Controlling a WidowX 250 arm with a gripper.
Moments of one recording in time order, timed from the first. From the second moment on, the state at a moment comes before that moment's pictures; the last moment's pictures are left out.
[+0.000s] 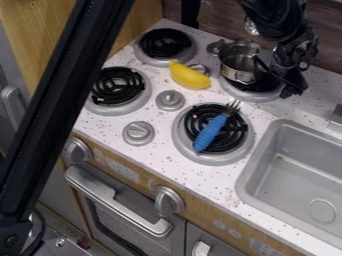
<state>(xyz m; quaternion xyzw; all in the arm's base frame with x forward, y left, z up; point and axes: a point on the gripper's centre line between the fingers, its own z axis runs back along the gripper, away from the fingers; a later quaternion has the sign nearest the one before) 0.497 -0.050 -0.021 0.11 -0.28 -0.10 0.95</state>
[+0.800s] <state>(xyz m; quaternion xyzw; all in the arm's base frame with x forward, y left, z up) 0.518 -0.043 0.005 0.12 -0.31 -0.08 0.94</state>
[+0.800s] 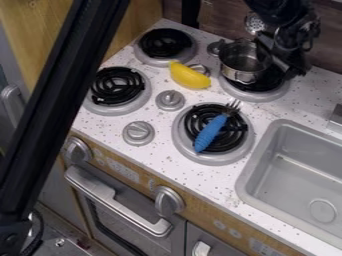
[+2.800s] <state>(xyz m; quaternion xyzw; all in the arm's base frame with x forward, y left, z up) 0.431 0.044 -0.002 0.15 -0.15 -0.08 0.97</state>
